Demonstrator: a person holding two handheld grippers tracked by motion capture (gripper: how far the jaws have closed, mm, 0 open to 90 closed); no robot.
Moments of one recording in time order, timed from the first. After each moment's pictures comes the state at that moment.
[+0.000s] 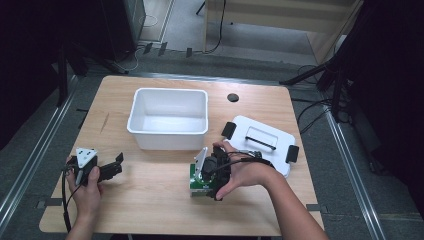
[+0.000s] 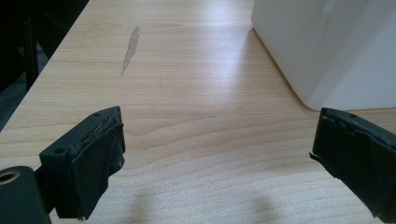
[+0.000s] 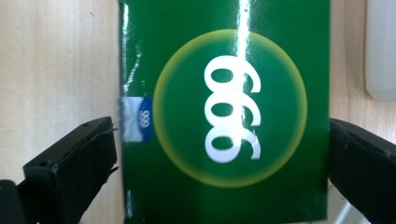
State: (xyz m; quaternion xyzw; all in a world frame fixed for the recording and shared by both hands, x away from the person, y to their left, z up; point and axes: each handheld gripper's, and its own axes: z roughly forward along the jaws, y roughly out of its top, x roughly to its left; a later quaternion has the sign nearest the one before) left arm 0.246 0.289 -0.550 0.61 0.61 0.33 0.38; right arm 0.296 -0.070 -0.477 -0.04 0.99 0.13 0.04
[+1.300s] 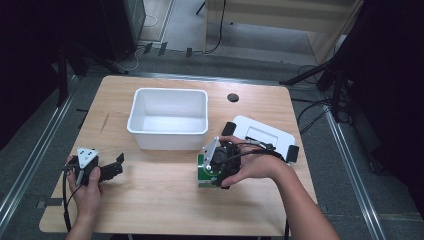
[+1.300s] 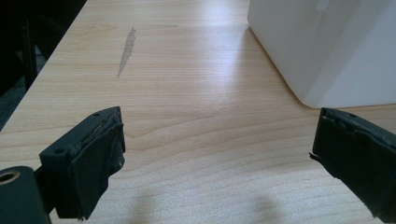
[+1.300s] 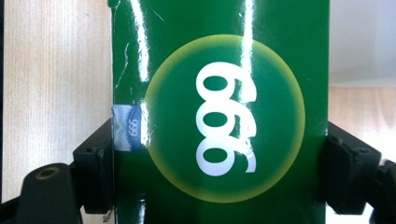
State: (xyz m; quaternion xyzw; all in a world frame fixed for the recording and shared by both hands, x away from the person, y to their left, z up) left arm 0.246 0.288 -0.550 0.62 0.60 0.34 0.38; right arm 0.308 -0.091 -0.442 -0.03 0.99 0.16 0.06
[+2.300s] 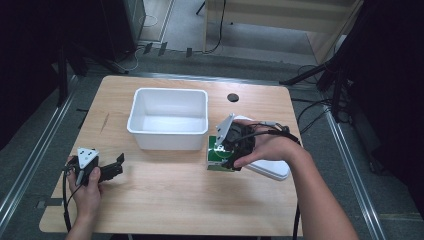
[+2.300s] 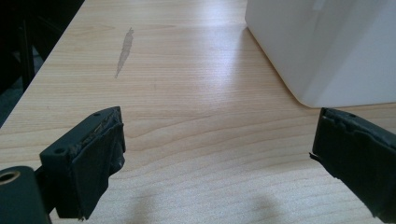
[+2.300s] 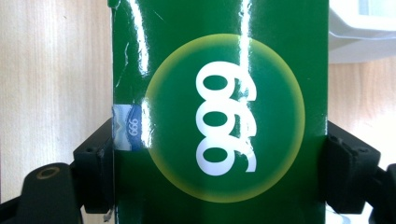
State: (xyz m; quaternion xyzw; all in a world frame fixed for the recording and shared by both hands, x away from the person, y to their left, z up) left arm 0.246 0.288 -0.550 0.62 0.60 0.33 0.38; right arm 0.340 -0.116 -0.399 -0.01 0.98 0.16 0.07
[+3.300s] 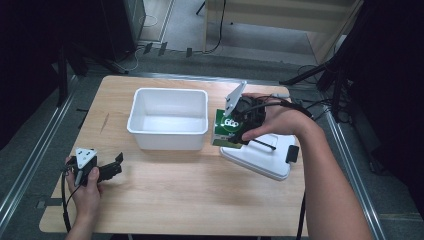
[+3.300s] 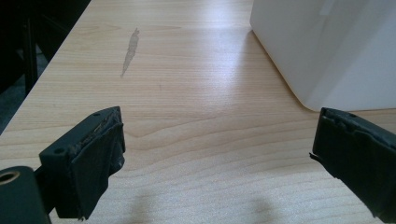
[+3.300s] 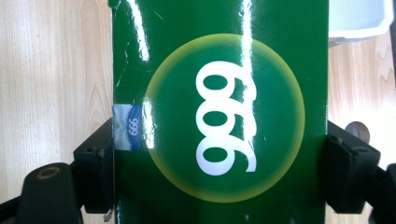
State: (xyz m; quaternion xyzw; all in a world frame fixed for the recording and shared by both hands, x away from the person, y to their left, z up) left arm 0.245 0.290 -0.549 0.61 0.61 0.33 0.39; right arm 0.379 -0.127 -0.340 0.01 0.98 0.17 0.09
